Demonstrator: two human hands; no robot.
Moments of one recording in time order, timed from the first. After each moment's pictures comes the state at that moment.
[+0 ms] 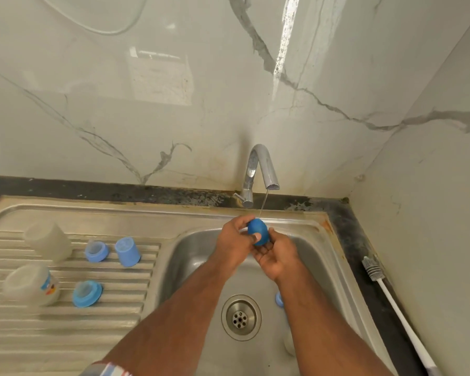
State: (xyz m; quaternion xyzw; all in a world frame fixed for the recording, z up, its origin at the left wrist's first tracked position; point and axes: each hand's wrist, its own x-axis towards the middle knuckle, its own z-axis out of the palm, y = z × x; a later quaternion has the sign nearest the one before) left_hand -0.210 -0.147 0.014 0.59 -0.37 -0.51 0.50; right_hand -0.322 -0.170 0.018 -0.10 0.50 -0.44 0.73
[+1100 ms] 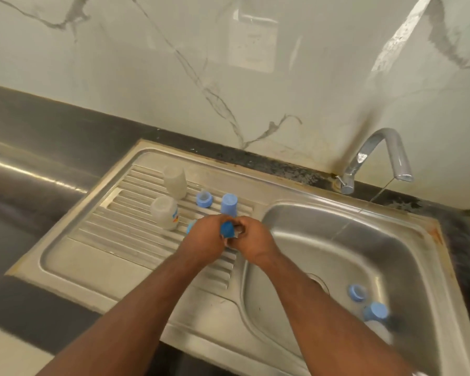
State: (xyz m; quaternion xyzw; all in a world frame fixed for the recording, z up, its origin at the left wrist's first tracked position) left_hand -0.029 0.030 0.048 0.82 -0.48 -0.26 0.18; right_hand -0.131 -0.062 -0.008 -0.77 0.42 -0.11 0.48
